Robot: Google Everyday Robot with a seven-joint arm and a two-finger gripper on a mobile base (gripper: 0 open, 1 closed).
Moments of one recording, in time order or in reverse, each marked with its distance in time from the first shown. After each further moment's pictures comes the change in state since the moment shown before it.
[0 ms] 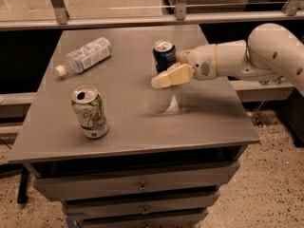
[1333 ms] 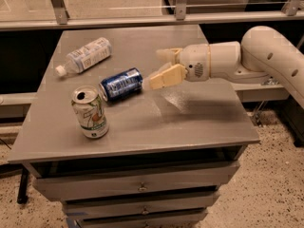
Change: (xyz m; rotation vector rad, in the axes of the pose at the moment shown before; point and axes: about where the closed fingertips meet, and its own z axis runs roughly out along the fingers) arm -0.028 0.049 0.012 -0.163 -0.119 -0.045
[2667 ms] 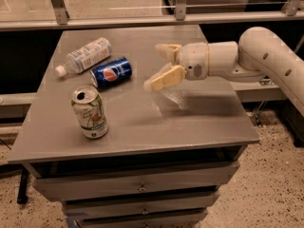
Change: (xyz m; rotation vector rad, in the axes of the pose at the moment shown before) arm 0.001 -0.013 0.006 -0.019 -0.023 -0.133
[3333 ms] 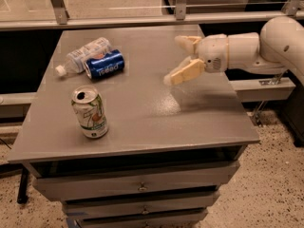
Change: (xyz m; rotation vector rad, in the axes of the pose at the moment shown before) arm 0.003 -0.033 -0.049 0.090 0.067 -0.086
